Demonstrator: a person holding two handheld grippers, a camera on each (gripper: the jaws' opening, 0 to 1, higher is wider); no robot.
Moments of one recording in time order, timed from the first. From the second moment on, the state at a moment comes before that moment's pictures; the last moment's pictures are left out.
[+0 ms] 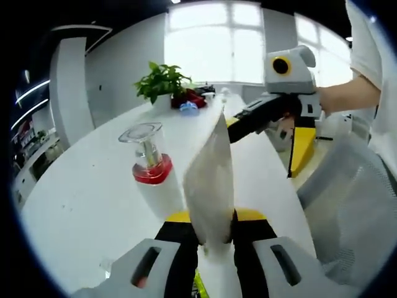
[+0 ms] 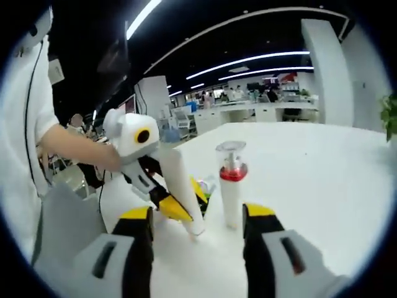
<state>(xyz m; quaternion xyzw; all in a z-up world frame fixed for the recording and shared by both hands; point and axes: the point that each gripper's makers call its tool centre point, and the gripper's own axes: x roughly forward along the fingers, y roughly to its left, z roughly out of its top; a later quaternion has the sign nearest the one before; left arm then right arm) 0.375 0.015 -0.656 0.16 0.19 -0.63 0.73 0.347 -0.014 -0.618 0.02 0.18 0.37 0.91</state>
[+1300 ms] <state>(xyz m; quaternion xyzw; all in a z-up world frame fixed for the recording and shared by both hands) 0.441 0.021 -0.654 0.15 0.19 -0.62 0.75 0.336 -0.048 -0.636 0.03 0.21 0.30 0.93</state>
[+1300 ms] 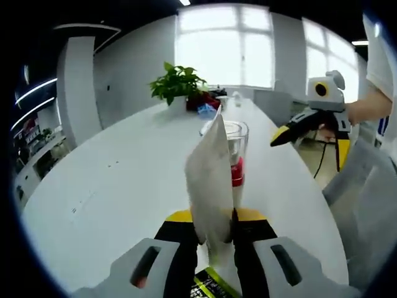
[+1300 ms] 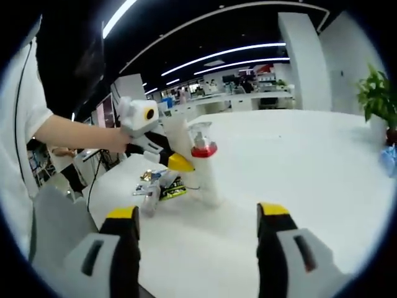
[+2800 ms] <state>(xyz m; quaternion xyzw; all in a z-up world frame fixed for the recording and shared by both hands) 0.391 0.136 -0.648 0.06 0.30 -0.46 0.83 0.309 -0.028 -0.619 0.03 0.20 0.31 0.93</state>
